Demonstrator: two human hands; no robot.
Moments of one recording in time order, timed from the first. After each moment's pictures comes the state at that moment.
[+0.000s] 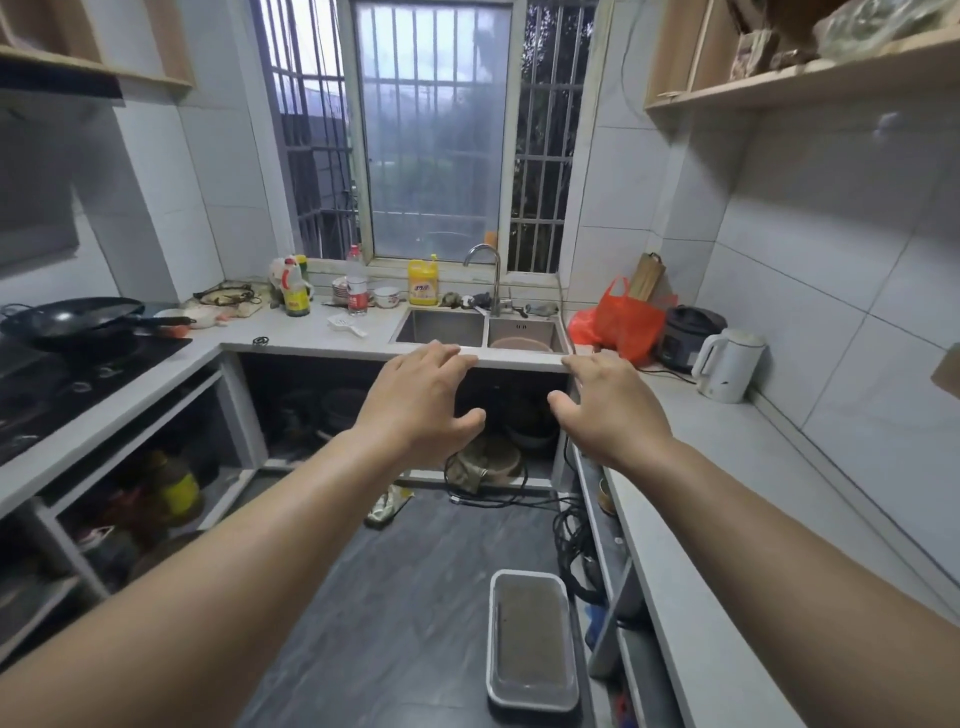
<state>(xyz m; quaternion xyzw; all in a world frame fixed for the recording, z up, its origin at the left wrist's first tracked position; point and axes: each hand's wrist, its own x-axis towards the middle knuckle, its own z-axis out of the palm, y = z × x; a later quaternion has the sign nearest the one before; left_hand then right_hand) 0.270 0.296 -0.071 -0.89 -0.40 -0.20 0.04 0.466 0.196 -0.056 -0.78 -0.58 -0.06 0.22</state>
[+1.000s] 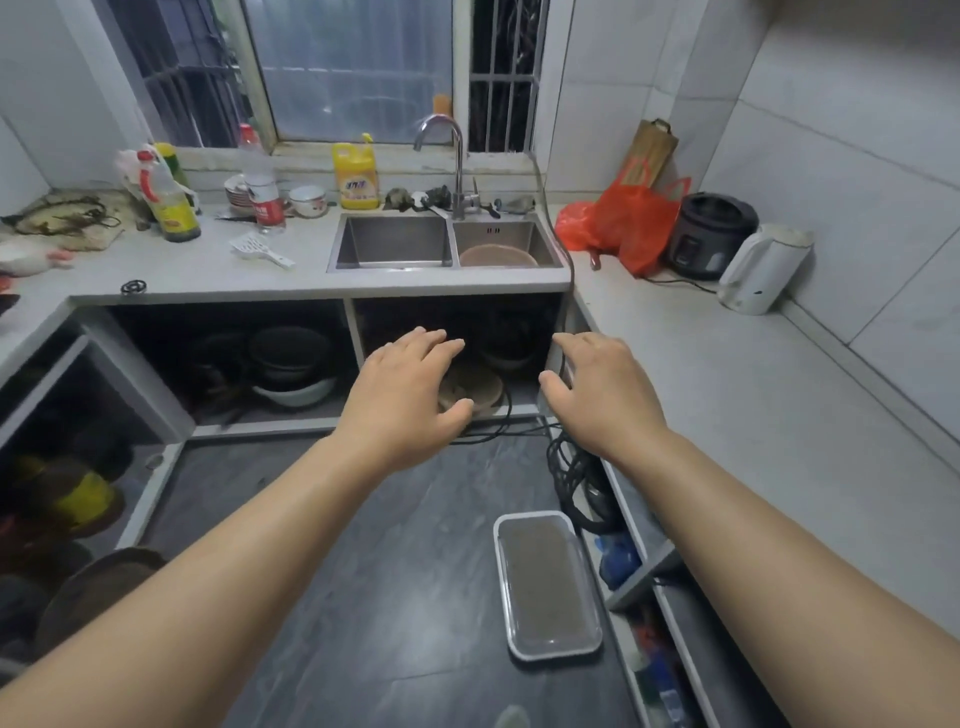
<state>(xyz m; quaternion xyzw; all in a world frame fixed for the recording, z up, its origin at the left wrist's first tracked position) 0.306 0.598 -0.206 -0.92 -0.35 -0.15 -0.07 0.493 0.474 -0.180 -0.84 -0.51 -0.01 0.19</state>
